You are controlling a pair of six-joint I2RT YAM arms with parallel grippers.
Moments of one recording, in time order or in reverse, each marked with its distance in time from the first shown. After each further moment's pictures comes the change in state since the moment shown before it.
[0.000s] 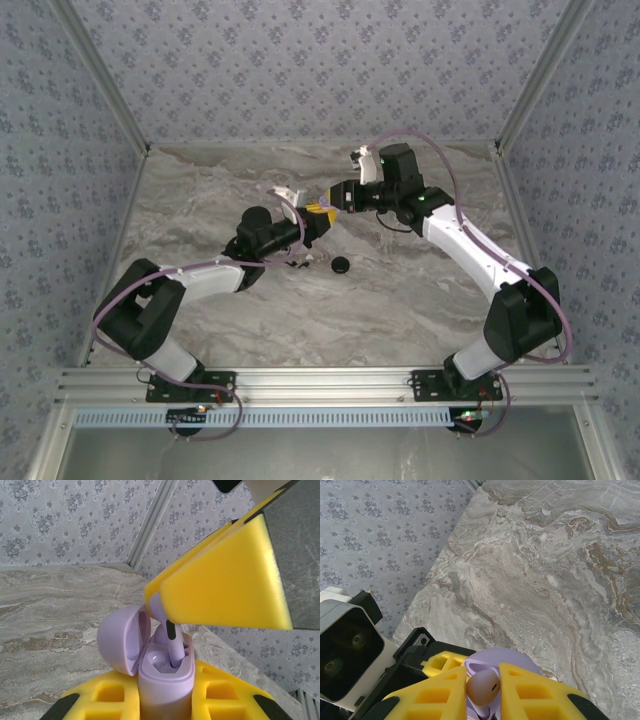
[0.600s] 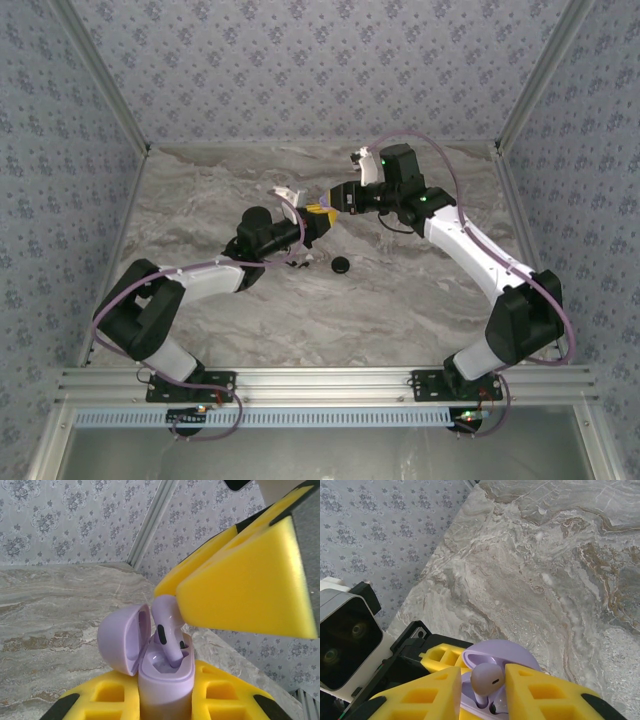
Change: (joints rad) left arm 0.000 -0.003 0.000 -0.008 -0.003 0.001; right arm 0.003 -0.017 0.003 -0.039 0.019 -0.042
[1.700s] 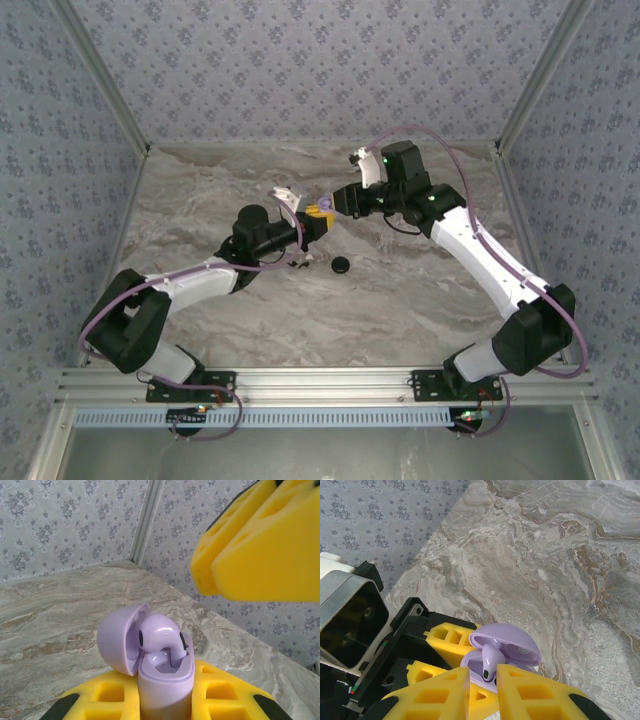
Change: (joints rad) left arm 0.000 -0.084 0.000 -0.129 0.029 0.169; right arm 0.032 -0.058 0.078 -0.181 0.056 -0.124
